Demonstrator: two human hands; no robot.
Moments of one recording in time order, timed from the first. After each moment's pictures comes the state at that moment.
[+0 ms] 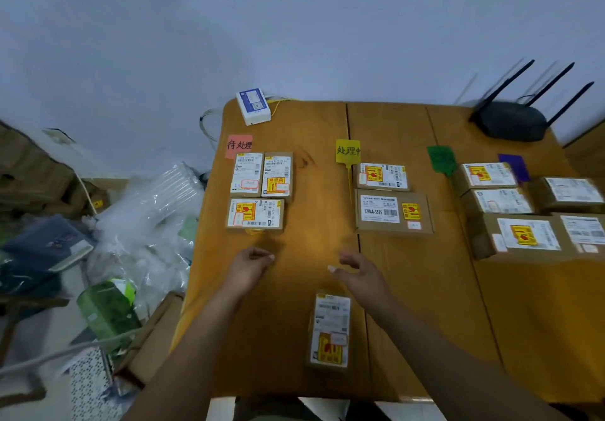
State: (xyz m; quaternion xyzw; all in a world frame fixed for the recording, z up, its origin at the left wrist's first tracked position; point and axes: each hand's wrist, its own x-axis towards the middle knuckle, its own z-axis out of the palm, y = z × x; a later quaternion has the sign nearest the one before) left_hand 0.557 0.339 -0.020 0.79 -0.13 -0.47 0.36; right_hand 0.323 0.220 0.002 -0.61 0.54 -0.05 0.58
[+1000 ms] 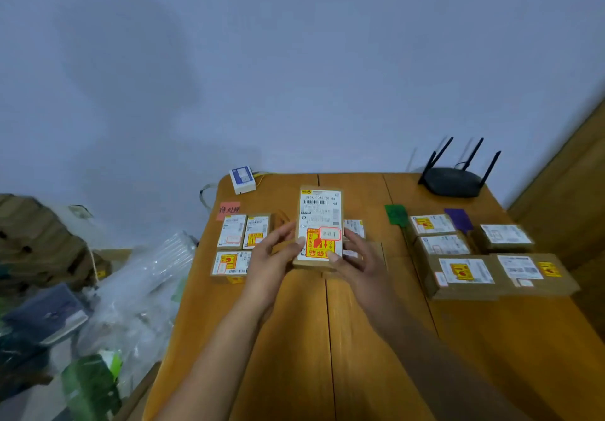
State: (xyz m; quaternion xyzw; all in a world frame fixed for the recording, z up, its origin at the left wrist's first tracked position) left_hand 0.414 0.299 0.178 0.60 -0.24 -0.40 0.65; right_hand 0.246 0.218 0.172 -0.63 0.41 -0.29 0.59
